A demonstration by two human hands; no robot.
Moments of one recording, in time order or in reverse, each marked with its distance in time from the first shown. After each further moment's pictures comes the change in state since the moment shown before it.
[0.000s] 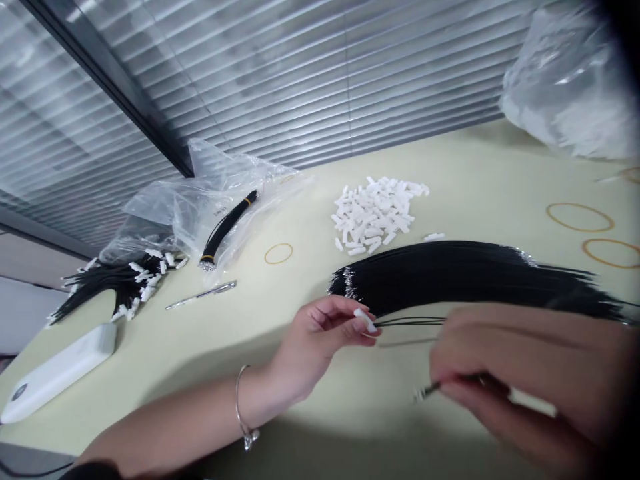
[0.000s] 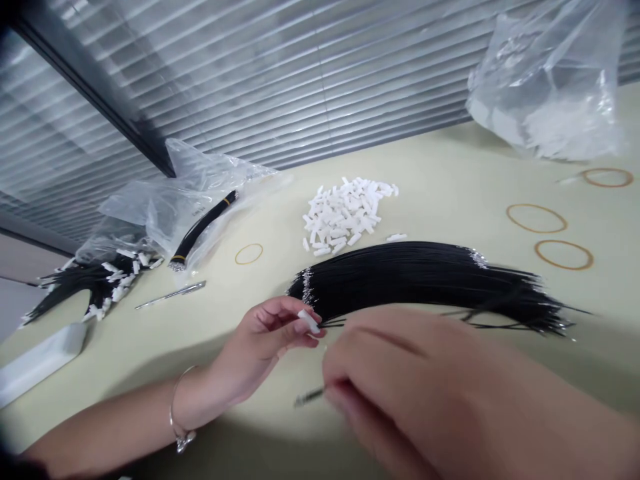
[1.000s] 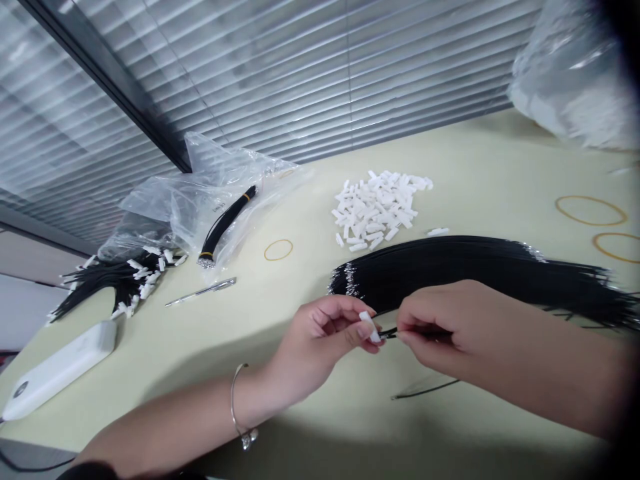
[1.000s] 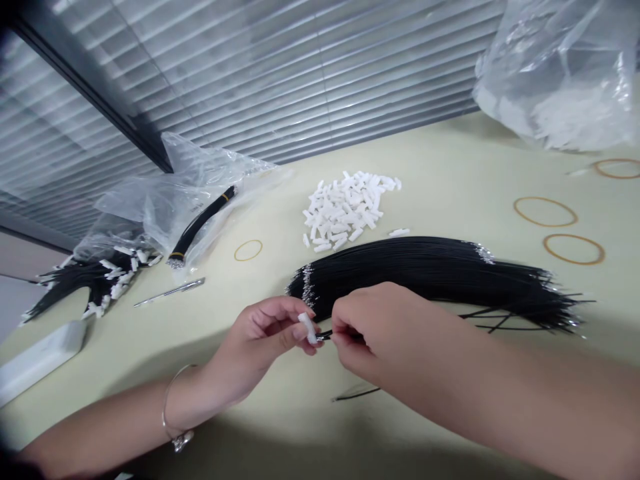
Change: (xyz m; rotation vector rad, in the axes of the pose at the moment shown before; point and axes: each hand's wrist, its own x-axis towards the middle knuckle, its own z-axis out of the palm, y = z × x) left_hand -0.004 0.006 0.003 0.096 -0.083 0.030; right_hand 0.026 0.014 0.013 -0.043 -0.360 0.399
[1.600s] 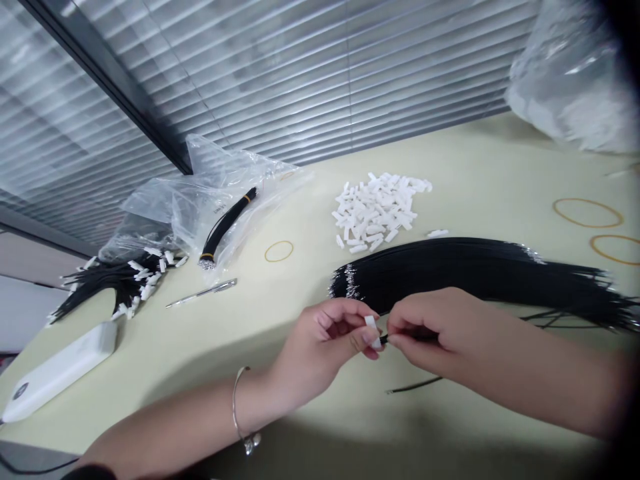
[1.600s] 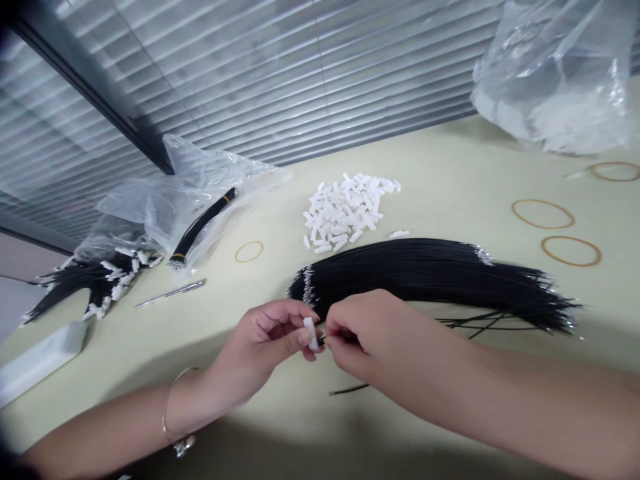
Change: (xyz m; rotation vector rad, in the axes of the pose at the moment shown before) left_hand -0.001 -0.001 0.000 0.094 -0.007 -0.009; right_hand 0.002 0.001 0.009 0.169 -0.059 -0.027
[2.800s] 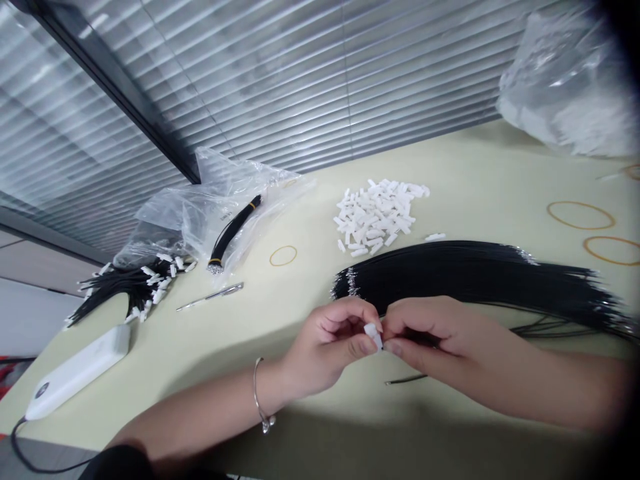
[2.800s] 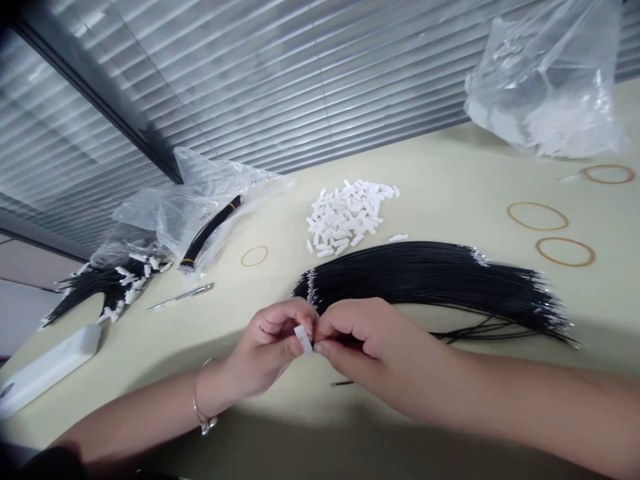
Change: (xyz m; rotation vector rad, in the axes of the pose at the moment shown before) left_hand 0.006 -0.006 -0.003 0.017 -0.155 0.233; right_hand -0.002 -0.003 0.007 0.291 0.119 -0.241
